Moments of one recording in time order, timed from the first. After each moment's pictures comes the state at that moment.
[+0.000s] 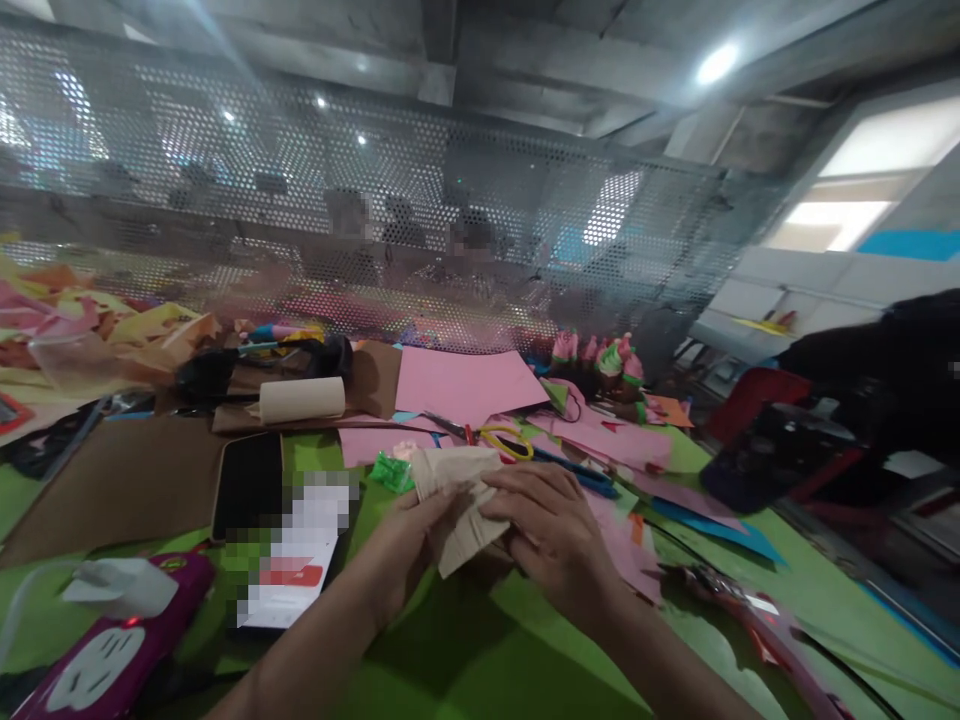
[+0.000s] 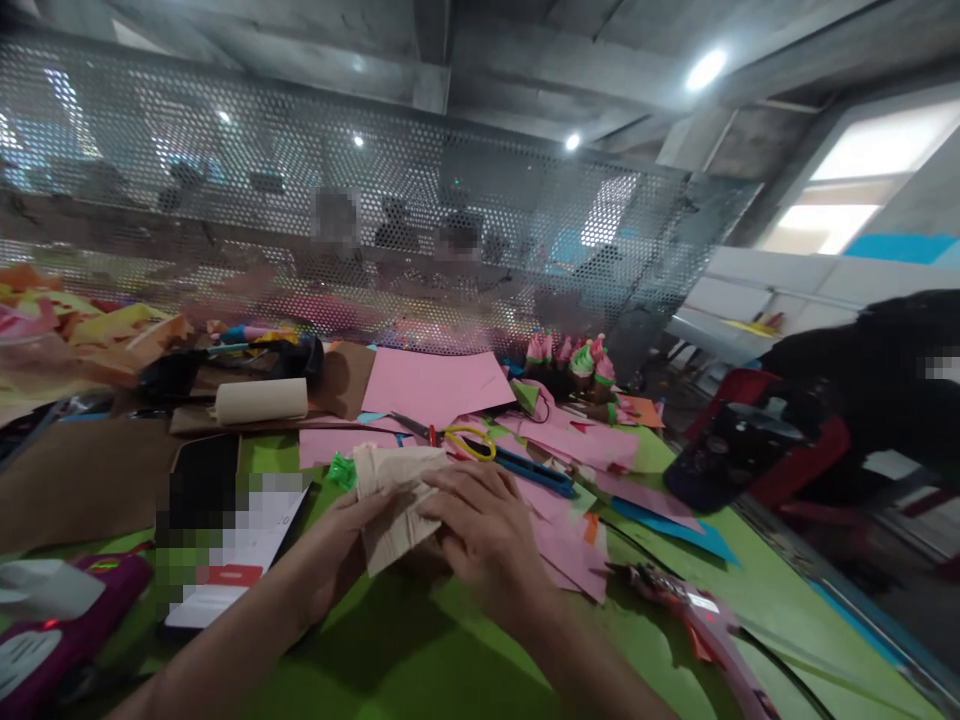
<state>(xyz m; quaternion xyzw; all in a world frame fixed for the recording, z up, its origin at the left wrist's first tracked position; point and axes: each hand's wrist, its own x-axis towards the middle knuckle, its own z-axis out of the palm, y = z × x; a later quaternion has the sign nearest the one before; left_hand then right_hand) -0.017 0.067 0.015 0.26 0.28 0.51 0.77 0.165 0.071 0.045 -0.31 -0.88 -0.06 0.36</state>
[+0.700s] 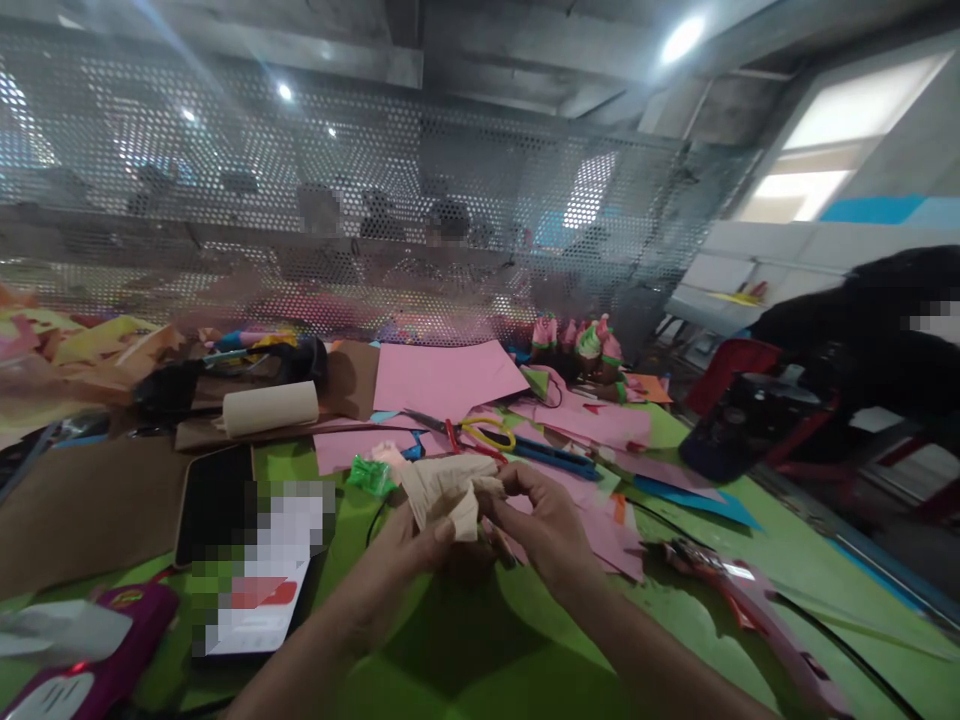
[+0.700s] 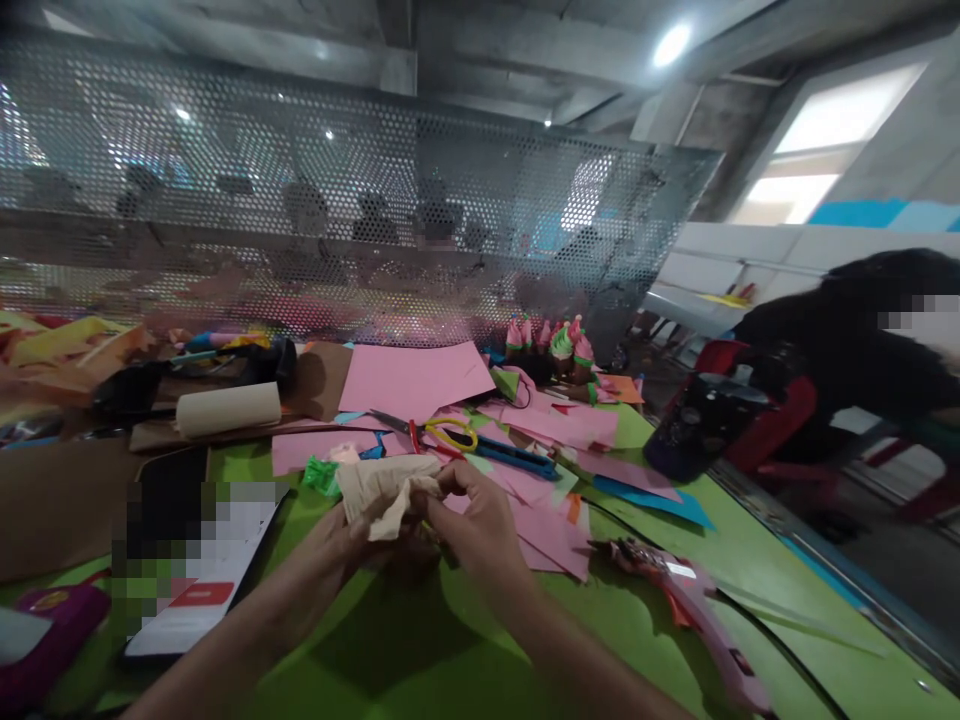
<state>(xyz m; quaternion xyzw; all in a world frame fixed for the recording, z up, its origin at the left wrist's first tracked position) -0.012 0.056 0.018 0.42 0.21 0.47 0.74 0.159 0.073 0.032 -0.50 -0.63 0.34 0.49</state>
